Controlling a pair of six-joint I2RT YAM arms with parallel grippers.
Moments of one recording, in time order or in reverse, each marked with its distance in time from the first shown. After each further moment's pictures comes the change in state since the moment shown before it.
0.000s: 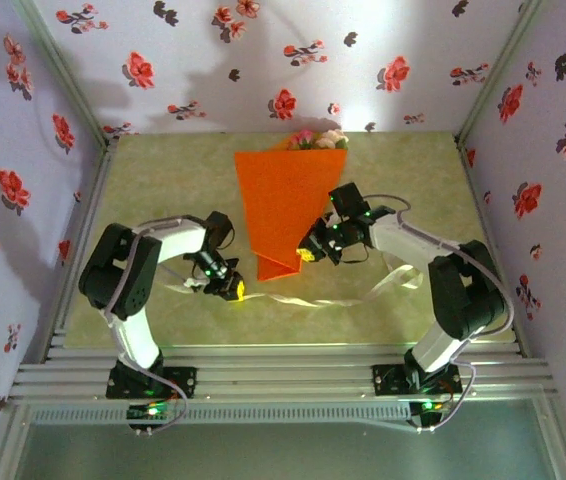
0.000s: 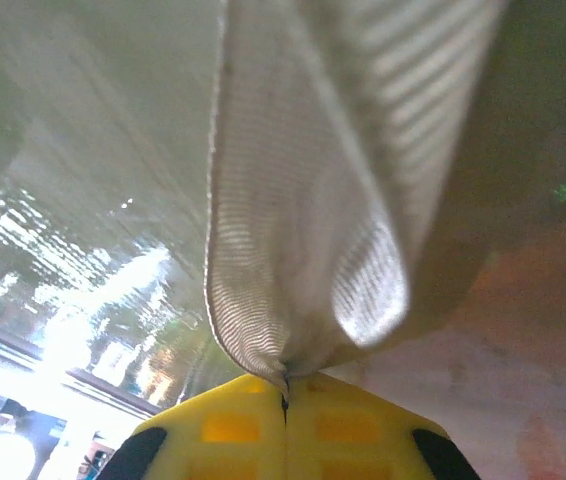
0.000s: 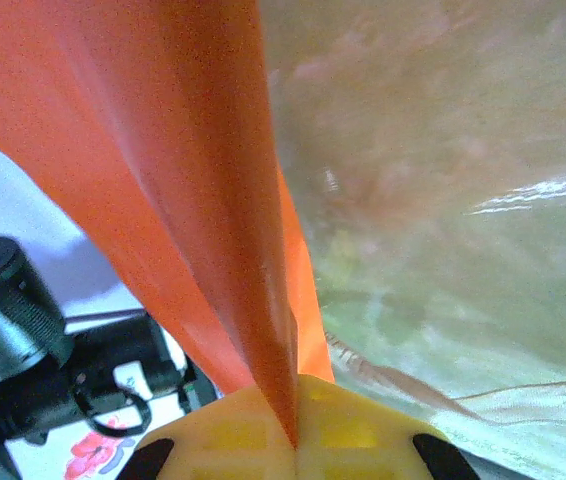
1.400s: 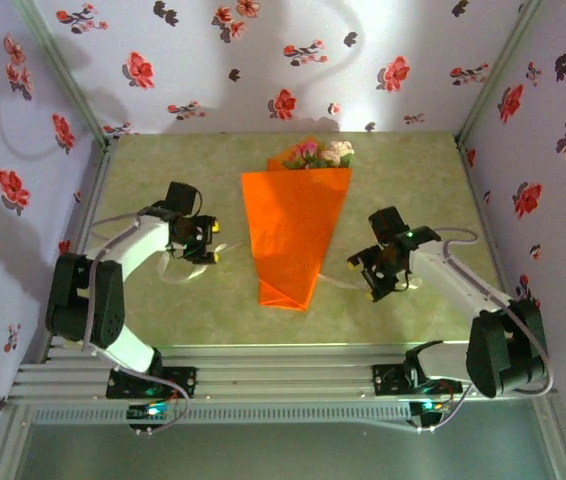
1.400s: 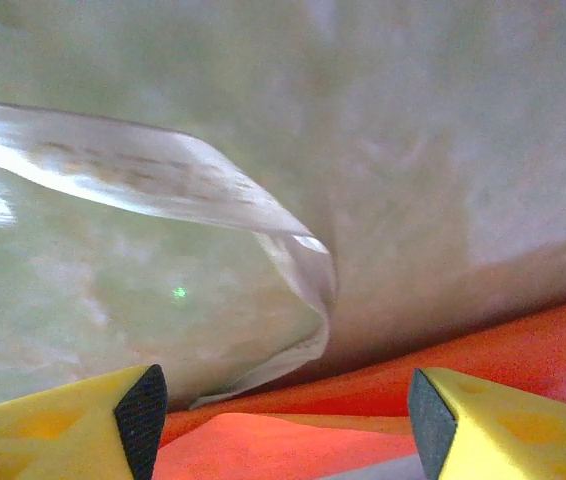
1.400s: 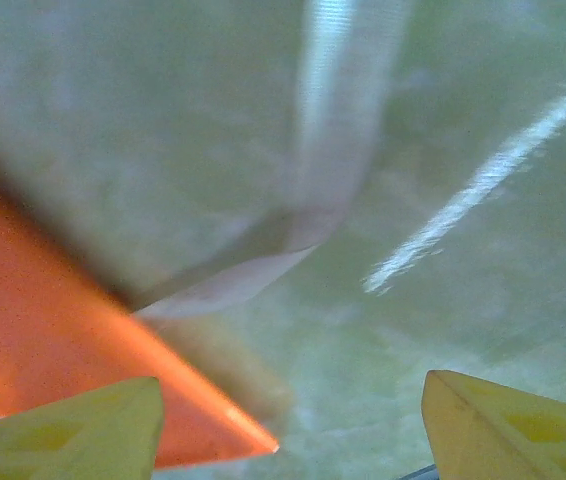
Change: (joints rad) left arm 0.185 -0.287 -0.036 0.271 -0.276 -0.060; right arm -0.136 -0.324 -0.245 -0.394 0.436 0.253
